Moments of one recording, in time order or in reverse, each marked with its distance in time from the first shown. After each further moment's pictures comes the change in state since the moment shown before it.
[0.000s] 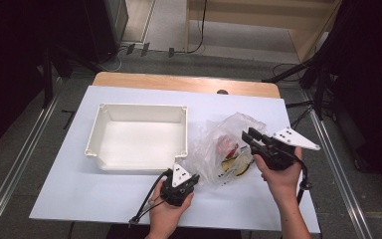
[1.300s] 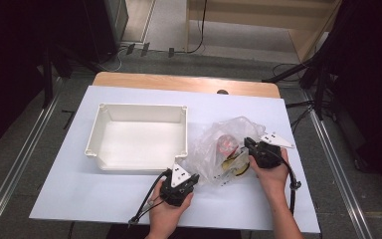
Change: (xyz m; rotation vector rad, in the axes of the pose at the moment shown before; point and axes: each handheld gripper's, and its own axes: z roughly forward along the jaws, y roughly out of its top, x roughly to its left) left arm 0.001 0.000 -0.001 -0.008 -0.001 -0.001; right arm -0.035 -0.059 0.050 0.165 -0.173 0.045
